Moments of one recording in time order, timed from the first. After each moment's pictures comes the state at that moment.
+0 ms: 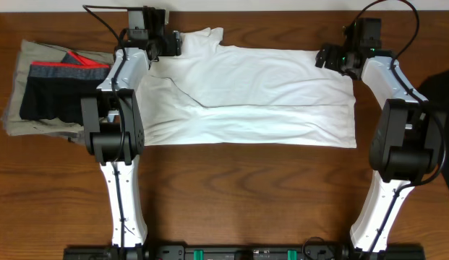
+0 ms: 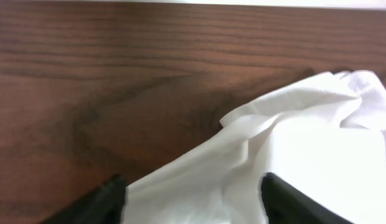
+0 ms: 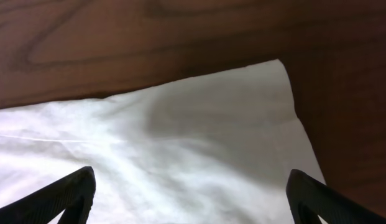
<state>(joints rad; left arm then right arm) -0.01 2.45 1.93 -0.29 0.25 -0.03 -0.07 2.22 1.65 -0.42 -0.14 0.23</state>
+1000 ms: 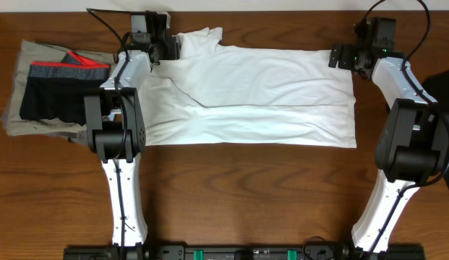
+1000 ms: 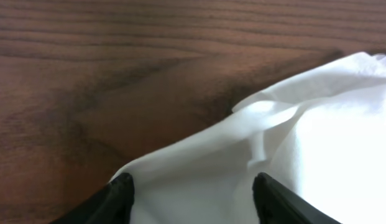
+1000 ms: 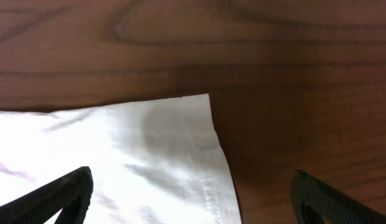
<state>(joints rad) -0.01 2.49 1.93 -0.28 0.23 -0.02 -0.13 2.22 1.65 -0.37 -0.09 0.07</state>
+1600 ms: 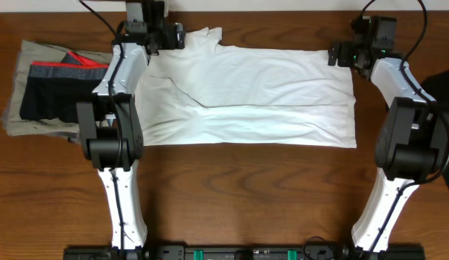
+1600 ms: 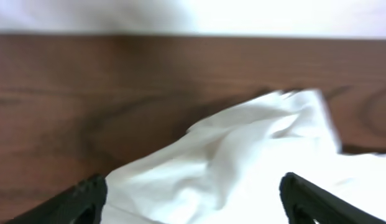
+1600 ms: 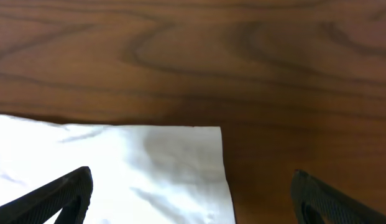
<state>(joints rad) -0.02 2.36 1.93 -0.35 0.26 -0.07 -0.13 2.24 1.65 -0.27 -0.14 -0.05</state>
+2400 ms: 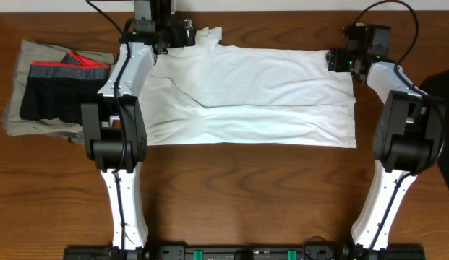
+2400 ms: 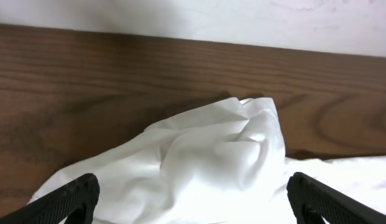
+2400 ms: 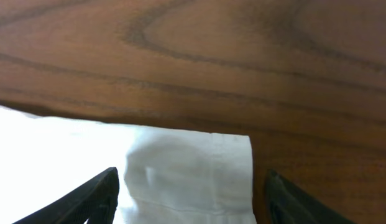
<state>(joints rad) -0.06 2.35 1.93 -0.35 0.28 -0.18 -0.14 2.33 1.65 -0.19 -0.23 -0.08</state>
